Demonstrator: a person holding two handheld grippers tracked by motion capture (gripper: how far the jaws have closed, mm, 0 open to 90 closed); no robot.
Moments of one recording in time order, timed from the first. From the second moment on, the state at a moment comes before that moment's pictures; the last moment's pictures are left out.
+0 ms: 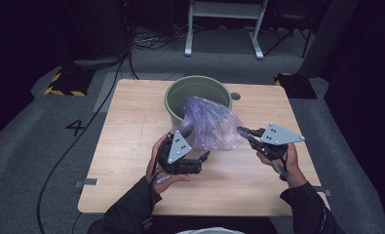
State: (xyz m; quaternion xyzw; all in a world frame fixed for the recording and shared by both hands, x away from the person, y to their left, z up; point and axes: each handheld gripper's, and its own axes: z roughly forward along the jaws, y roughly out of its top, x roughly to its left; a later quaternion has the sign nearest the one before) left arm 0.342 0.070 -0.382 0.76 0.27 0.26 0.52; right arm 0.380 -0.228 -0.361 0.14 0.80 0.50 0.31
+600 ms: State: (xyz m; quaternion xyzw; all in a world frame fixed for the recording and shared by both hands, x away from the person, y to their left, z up) left arm 0.378 0.130 -0.354 0.77 0.28 0.31 0.49; right arm 0.396 -0.243 -0.356 0.18 0.79 0.51 0.30
